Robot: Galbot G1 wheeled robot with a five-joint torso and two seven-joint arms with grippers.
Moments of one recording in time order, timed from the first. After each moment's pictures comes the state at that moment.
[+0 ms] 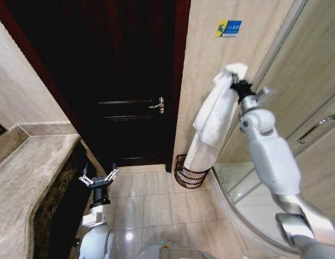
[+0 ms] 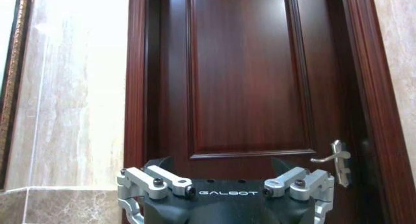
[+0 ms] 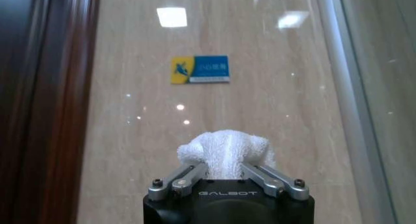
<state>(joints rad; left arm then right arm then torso) 1.72 -1.61 -0.64 -2.19 0.07 -0.37 -0.19 -0.41 1.04 0.32 1.60 0.63 -0.14 0.16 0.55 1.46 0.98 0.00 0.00</state>
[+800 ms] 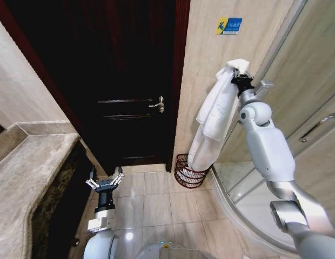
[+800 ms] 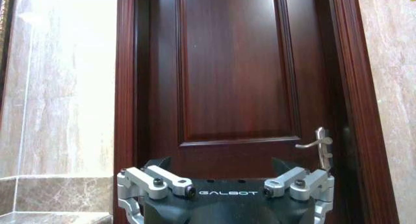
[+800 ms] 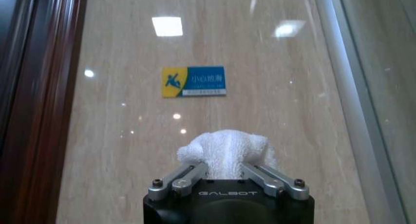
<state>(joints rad) 1.76 -1.61 -0.60 -2.19 0.09 -0.39 -0.20 -0.24 1.05 0.26 1.48 0.64 -0.14 0.16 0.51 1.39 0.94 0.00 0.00</state>
